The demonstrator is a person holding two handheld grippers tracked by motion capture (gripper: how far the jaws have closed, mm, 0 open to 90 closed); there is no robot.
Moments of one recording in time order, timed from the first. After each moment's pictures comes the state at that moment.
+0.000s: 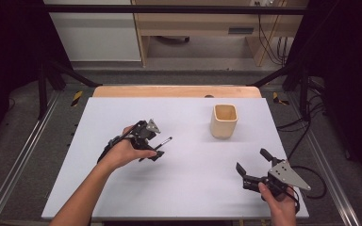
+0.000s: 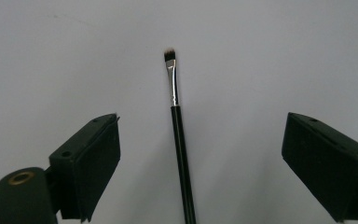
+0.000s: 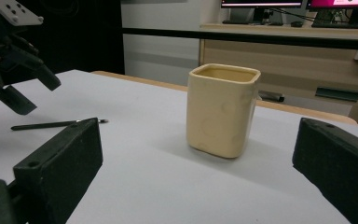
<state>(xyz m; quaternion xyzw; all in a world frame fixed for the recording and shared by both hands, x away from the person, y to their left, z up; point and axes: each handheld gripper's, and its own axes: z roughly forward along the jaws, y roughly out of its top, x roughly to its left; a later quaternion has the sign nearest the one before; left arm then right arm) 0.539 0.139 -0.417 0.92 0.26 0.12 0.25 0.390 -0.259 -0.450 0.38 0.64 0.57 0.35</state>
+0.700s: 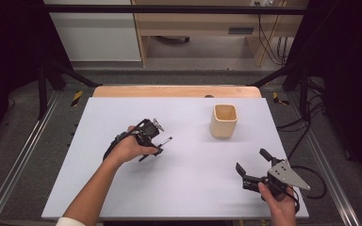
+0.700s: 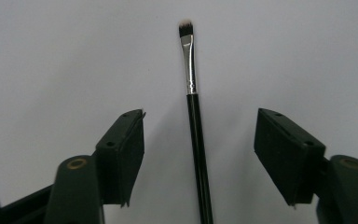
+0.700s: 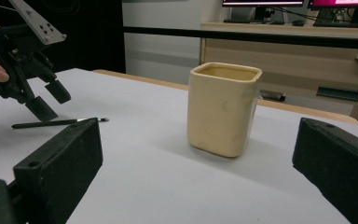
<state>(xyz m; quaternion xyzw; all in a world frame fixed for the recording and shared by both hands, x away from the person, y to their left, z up) 0.559 0.132 -0.431 0.94 0.28 0.10 0.19 0.391 -0.258 -0.450 0.38 0.64 0.57 0.35</state>
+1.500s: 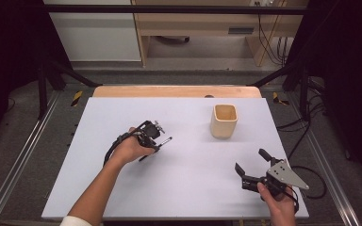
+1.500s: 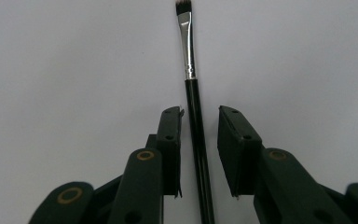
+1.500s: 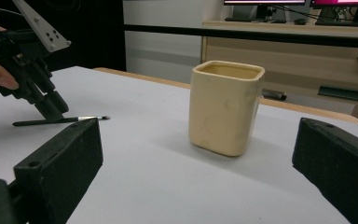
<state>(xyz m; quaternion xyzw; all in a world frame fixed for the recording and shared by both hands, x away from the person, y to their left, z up) 0.561 0.128 -0.439 0.94 0.28 0.09 0.16 0.392 -0.257 -0.451 0.38 0.64 0.57 0.35</state>
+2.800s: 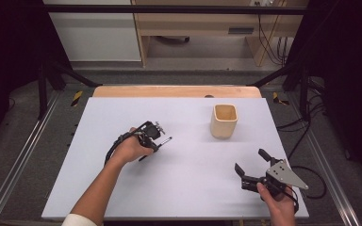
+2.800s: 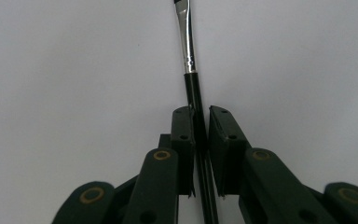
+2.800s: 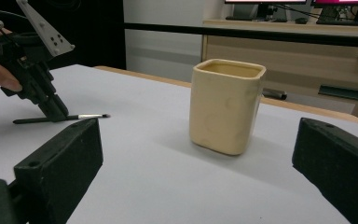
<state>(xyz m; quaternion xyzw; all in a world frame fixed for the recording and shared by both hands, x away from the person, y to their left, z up) 0.565 0.128 -0.445 0.95 0.27 0.08 0.15 0.392 -0.256 -0.451 0.38 0.65 0.56 0.35</state>
